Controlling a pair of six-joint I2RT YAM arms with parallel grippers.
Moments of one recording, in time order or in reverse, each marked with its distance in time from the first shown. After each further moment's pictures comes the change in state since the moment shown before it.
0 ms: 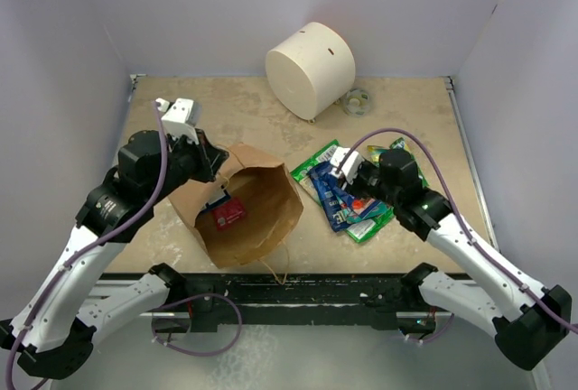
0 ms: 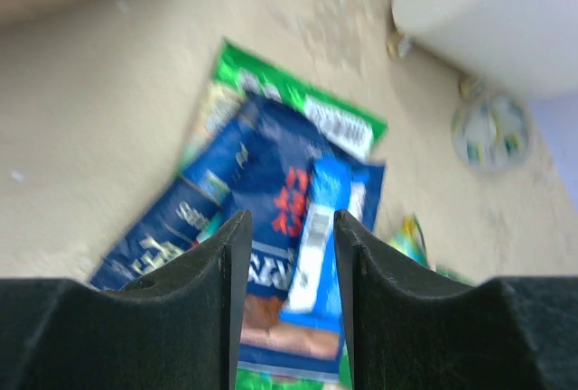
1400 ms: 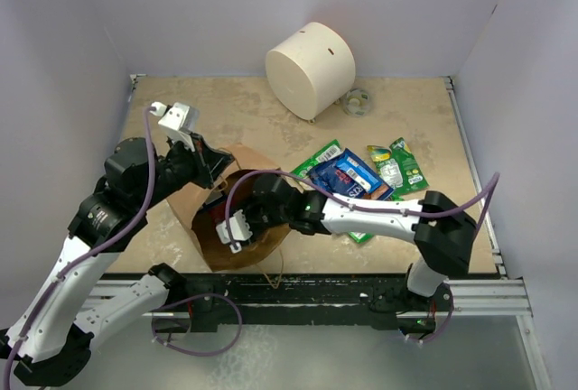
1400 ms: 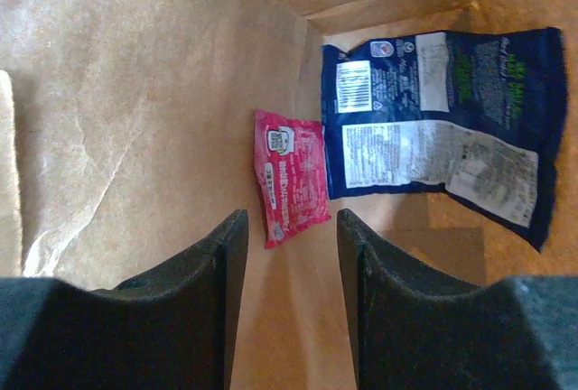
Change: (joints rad) left arm 0.000 -0.057 -0.035 0.078 0.159 0.018; right arm 0.597 0.723 0.365 0.295 -0.198 -0.362
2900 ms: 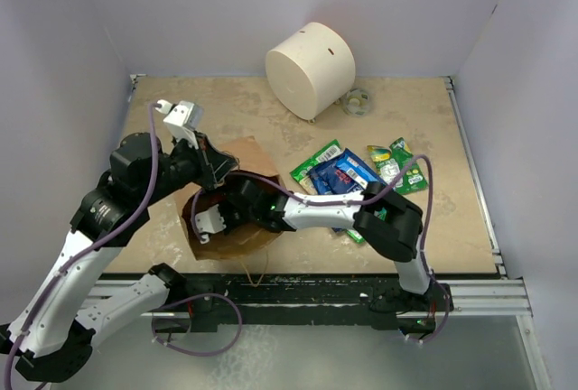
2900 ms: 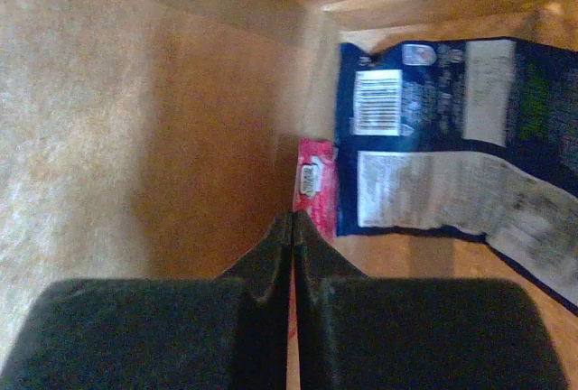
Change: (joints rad) left arm 0.000 0.045 0.035 -0.047 0.061 -0.065; right arm 0.016 0.380 0.231 0.089 0.210 0.005
